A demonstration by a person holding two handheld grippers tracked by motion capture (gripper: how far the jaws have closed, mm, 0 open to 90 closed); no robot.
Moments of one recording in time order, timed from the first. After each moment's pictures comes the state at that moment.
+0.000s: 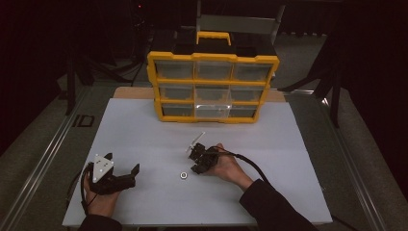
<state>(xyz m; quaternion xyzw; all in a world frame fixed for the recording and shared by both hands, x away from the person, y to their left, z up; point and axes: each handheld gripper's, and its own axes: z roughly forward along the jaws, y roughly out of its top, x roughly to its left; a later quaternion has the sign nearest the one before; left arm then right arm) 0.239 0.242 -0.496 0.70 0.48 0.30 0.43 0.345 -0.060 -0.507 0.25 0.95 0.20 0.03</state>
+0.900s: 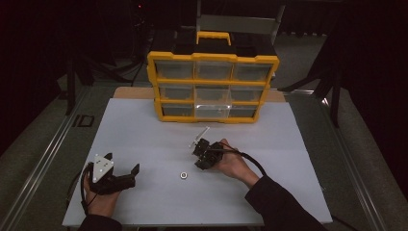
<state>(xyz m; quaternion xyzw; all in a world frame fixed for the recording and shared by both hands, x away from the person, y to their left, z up) 0.239 0.243 -0.496 0.70 0.48 0.30 0.43 0.347 -0.072 -0.482 0.25 0.95 0.20 0.05</state>
